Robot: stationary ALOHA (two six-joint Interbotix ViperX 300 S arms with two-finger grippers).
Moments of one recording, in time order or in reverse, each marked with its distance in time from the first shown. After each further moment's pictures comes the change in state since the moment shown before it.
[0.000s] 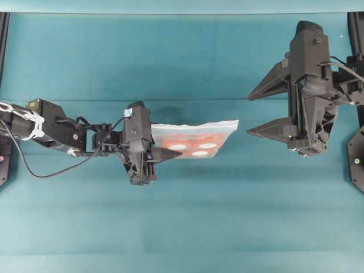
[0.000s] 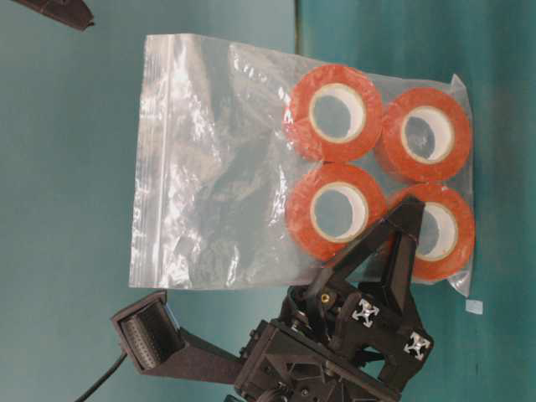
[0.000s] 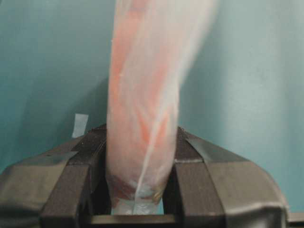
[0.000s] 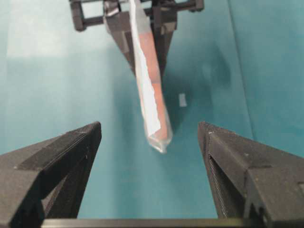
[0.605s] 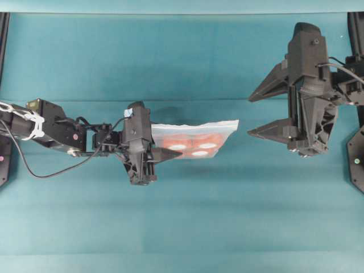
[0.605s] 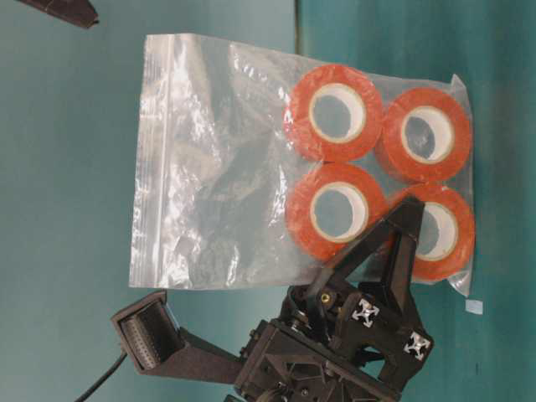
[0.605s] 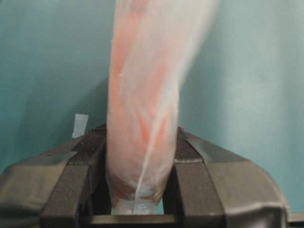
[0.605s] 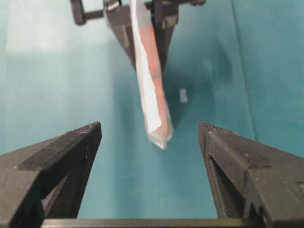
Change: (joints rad) left arm 0.000 0.000 -0.002 0.000 -0.003 0.002; right arm -0.002 0.008 -0.006 0.000 0.011 0.000
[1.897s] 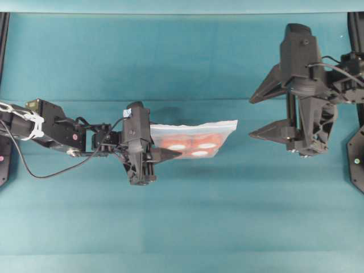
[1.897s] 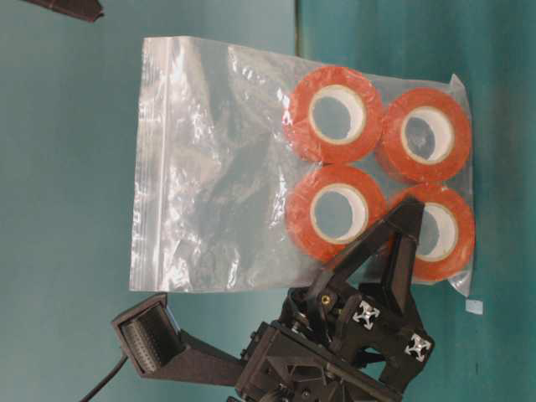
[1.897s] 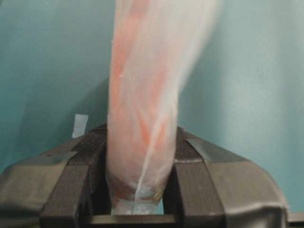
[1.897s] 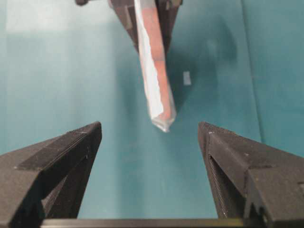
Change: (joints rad) left arm 0.000 0.000 0.005 0.000 0.000 0.000; right arm 0.000 0.018 -0.037 -0.003 0.091 0.000
